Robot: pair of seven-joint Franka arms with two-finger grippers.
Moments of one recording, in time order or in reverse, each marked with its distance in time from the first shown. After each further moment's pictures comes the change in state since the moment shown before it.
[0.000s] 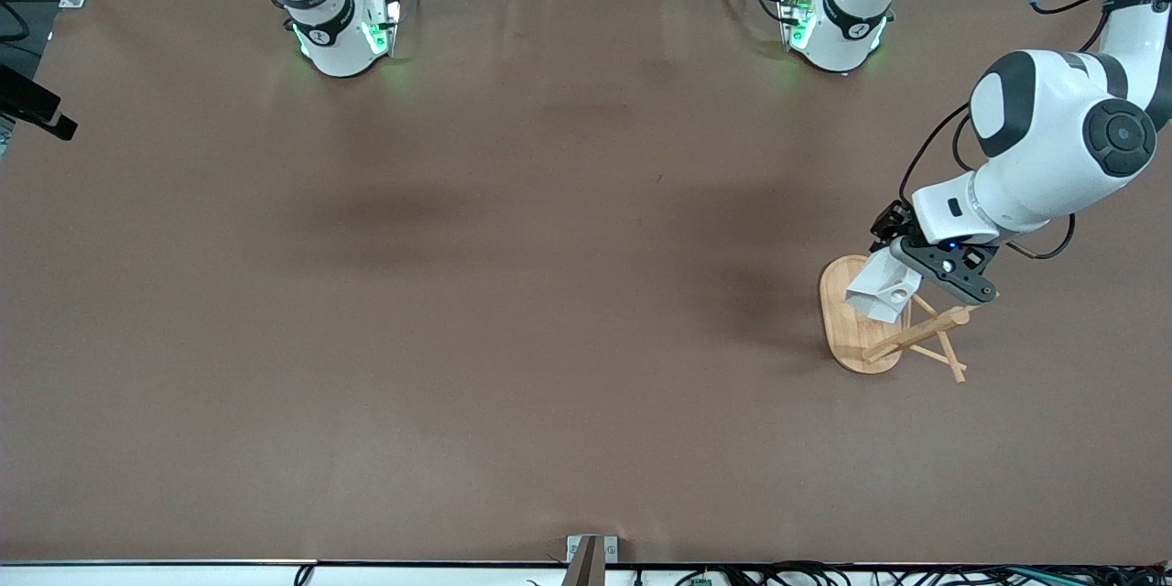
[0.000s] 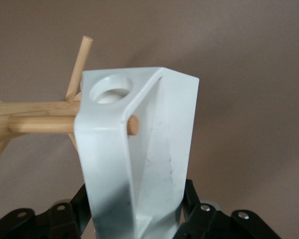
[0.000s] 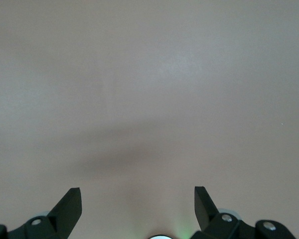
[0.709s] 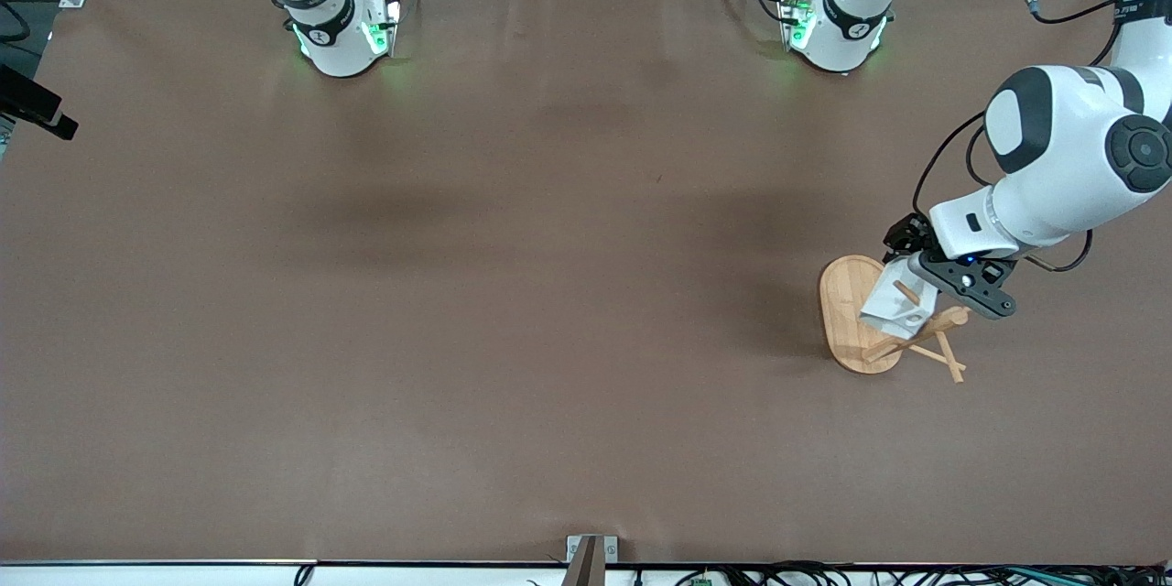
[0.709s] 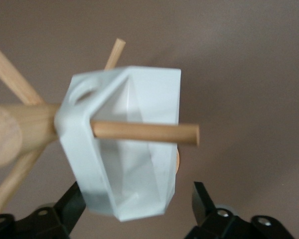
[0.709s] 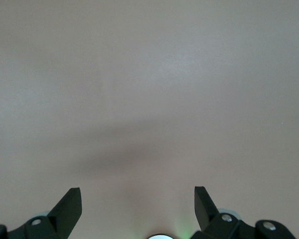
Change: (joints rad) left arm 0.000 0.039 0.040 0.044 -0.019 0.013 0.020; right arm 0.000 0.001 0.000 0.000 0.000 -0.003 -0.001
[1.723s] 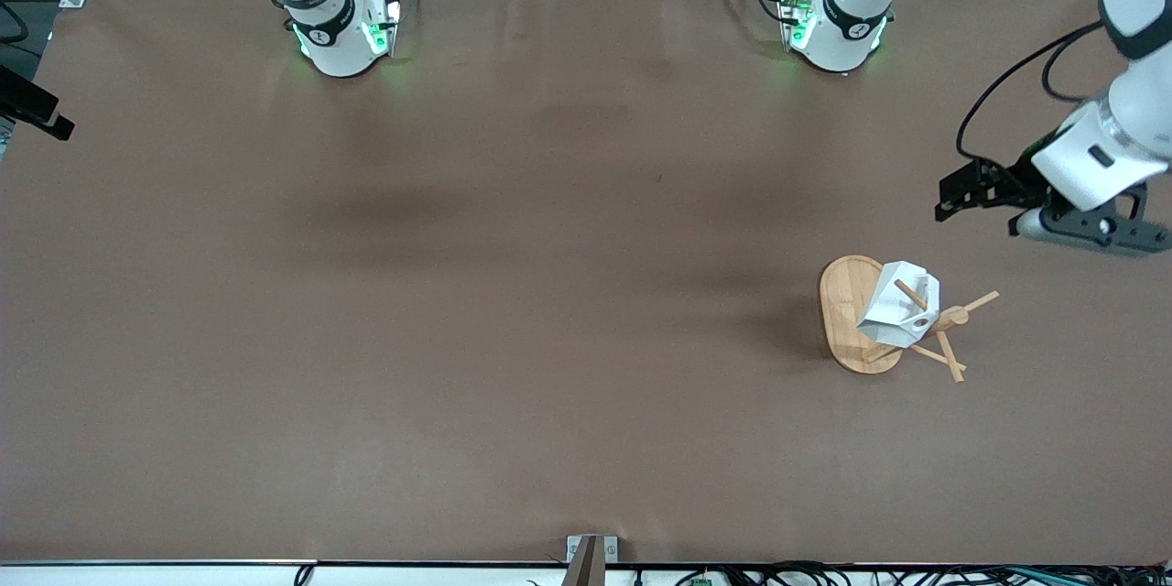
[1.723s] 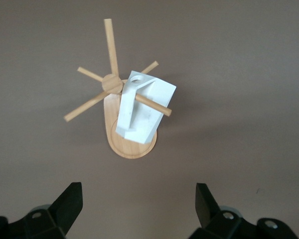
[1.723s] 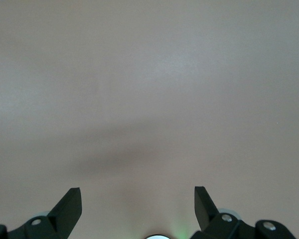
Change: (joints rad) left arm -0.002 -0.179 -0.043 0.249 0.081 -0.407 -0.587; right arm -0.001 0.000 -0.001 0.001 -0.016 0.001 0.000
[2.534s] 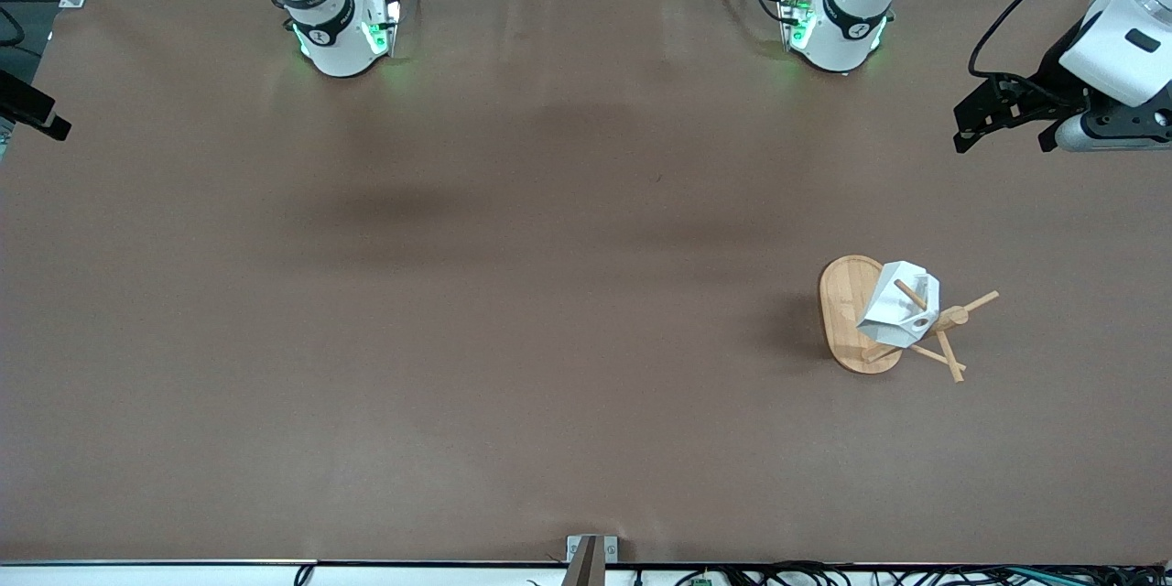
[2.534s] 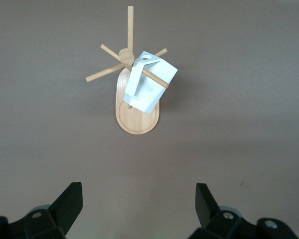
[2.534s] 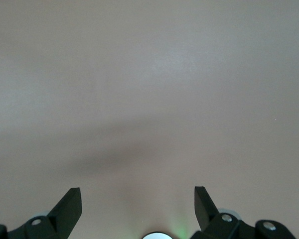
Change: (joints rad) left arm 0.072 -0.071 -0.111 0.083 0.032 -0.156 -0.152; right arm -0.007 0.006 -0.003 0.000 -0.001 -0.009 0.000
